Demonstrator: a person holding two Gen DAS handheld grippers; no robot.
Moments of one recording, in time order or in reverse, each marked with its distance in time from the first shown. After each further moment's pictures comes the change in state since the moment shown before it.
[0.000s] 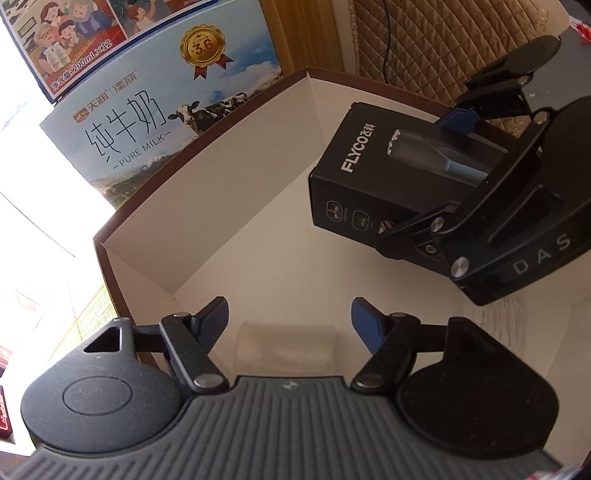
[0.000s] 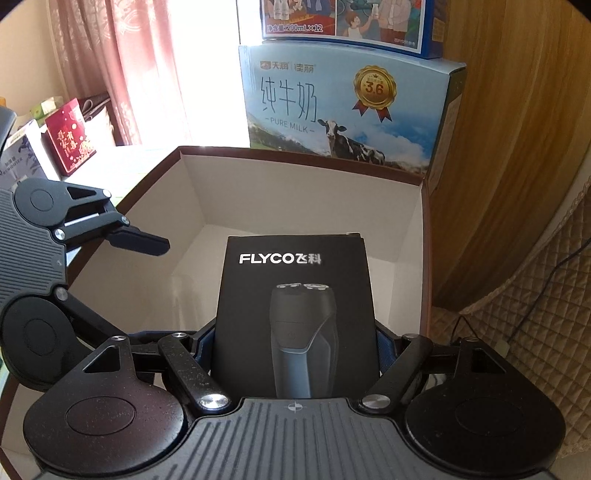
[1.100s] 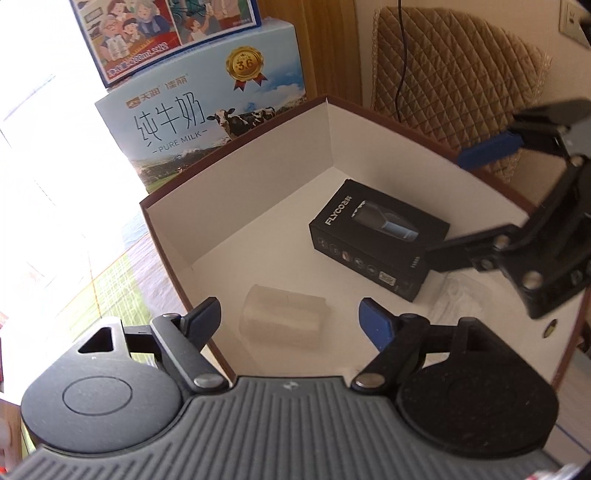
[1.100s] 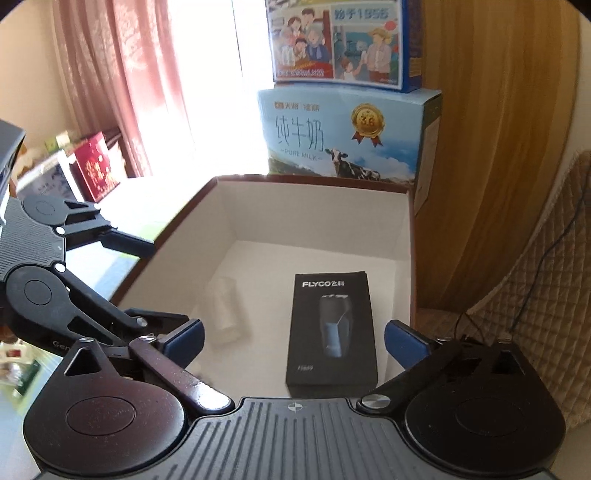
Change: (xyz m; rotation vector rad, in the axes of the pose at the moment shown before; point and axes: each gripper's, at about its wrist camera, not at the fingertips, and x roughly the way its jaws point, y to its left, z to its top) left arm -0.063 0.000 -0.025 -0.148 -0.047 0.000; right arm -0.068 0.017 -0.035 0.070 -0.116 0.039
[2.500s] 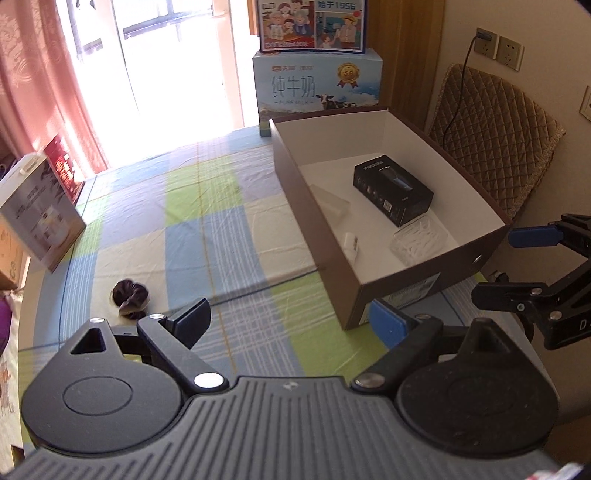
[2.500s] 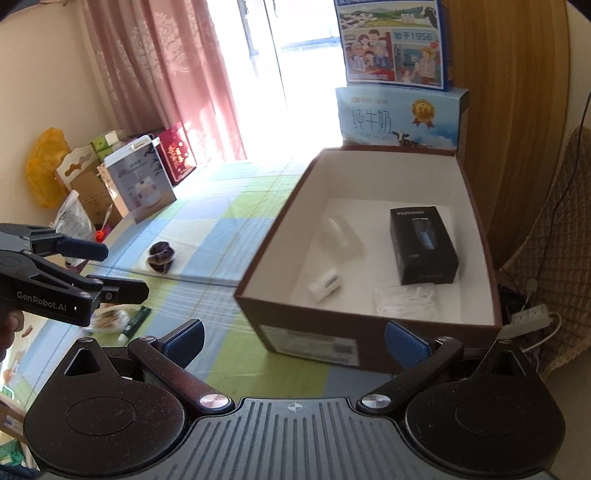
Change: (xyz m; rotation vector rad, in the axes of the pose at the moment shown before) left arm -0.196 -0.024 -0.149 -0.376 -0.013 0.137; right arm -0.118 0.131 -0.092 0.026 -0.003 0.086
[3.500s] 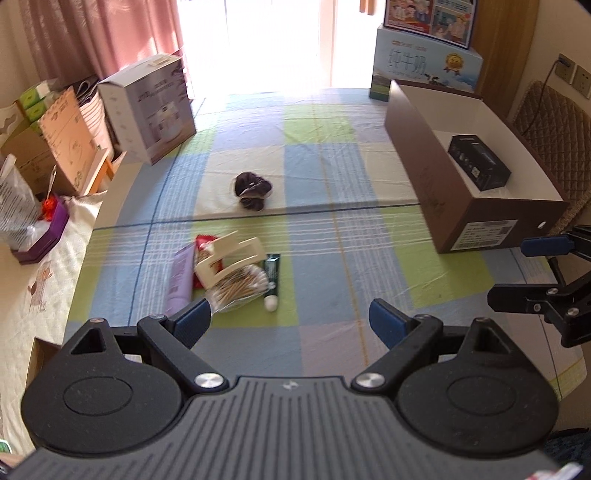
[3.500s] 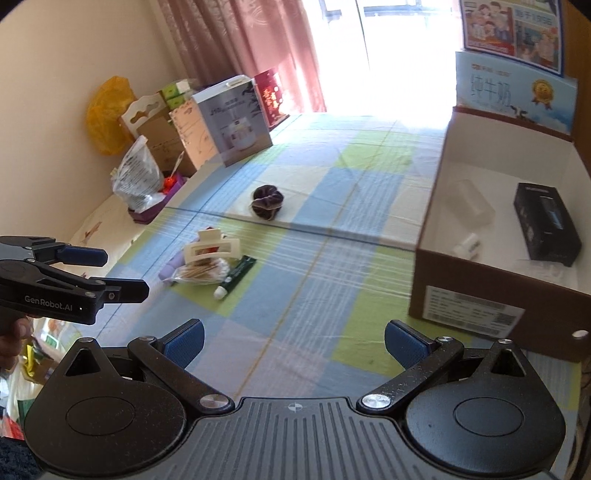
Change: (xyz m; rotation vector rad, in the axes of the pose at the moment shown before) left arm -0.061 0.094 -0.103 -0.228 0.081 0.163; right arm 0.047 0.111 -0.026 -0.096 0.144 0.196
